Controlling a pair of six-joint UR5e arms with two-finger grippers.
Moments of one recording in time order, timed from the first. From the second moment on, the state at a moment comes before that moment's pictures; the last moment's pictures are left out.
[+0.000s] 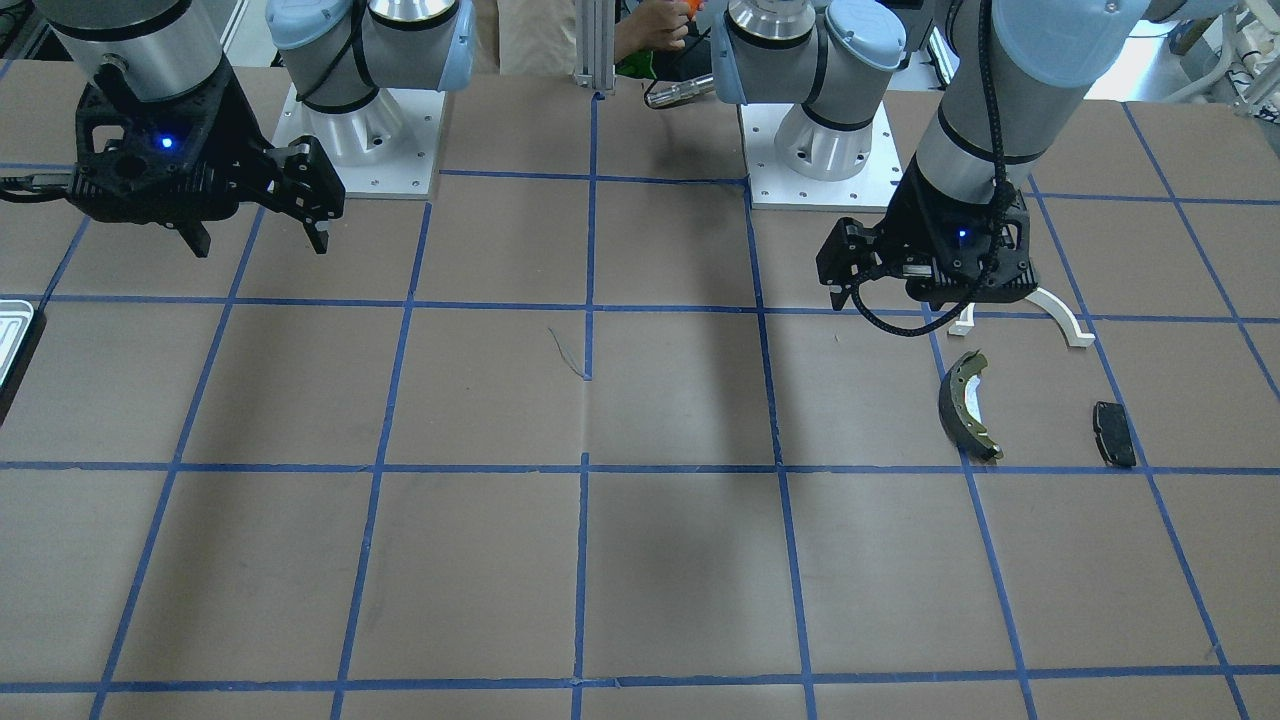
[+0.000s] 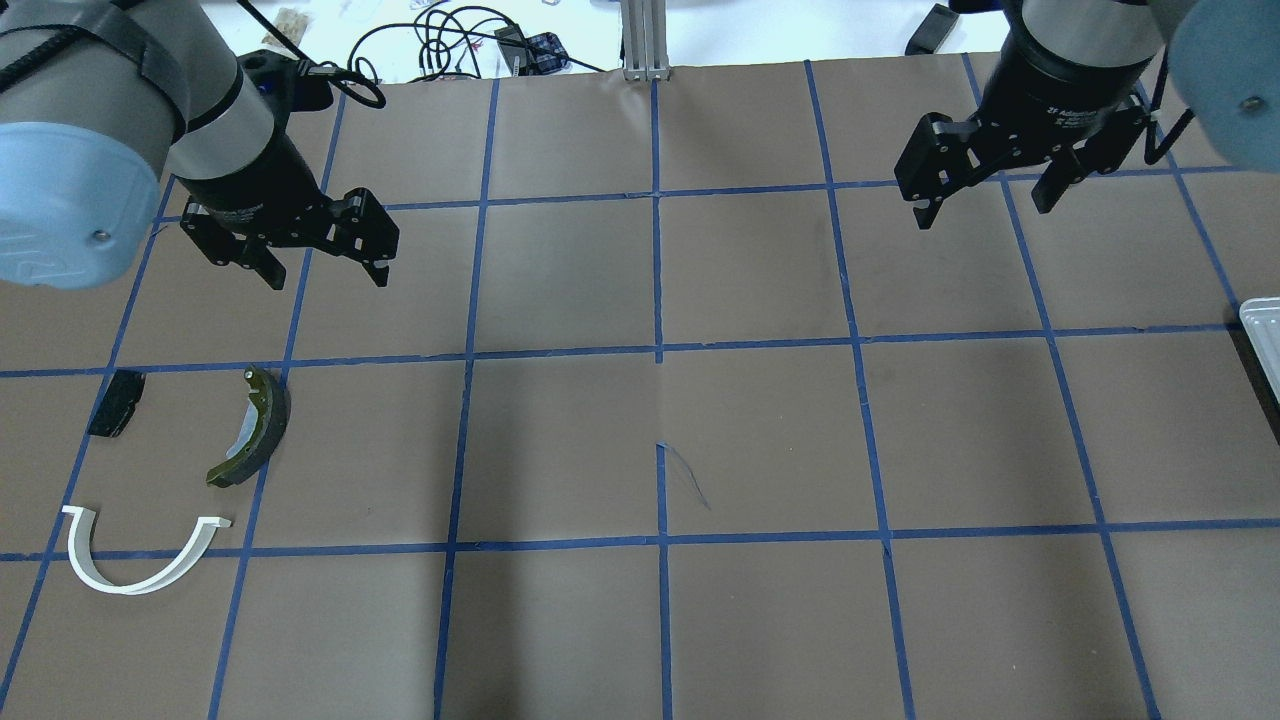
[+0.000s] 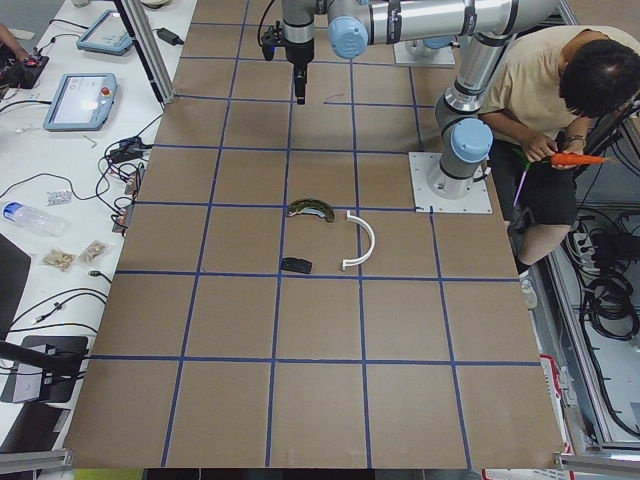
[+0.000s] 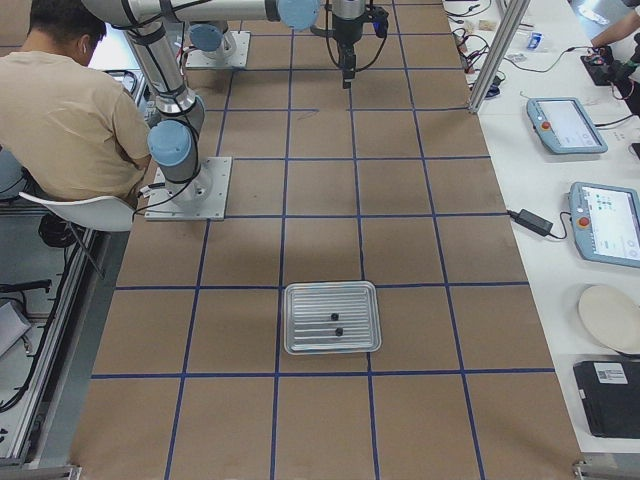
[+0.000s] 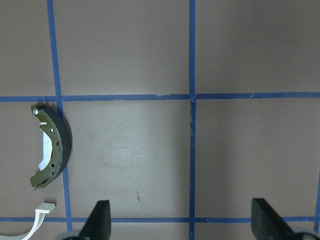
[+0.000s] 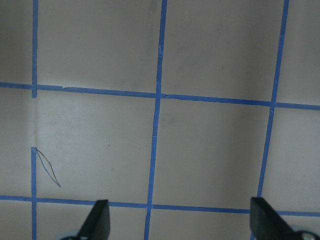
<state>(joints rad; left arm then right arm) -1.51 -1.58 -1.68 -1.46 1.59 0.06 1.55 -1.58 1.55 -1.56 -1.60 -0.11</state>
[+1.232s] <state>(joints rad) -1.51 -1.58 -1.69 -1.46 1.60 0.06 1.31 -1.58 1.56 -1.54 -1.61 -0.37</state>
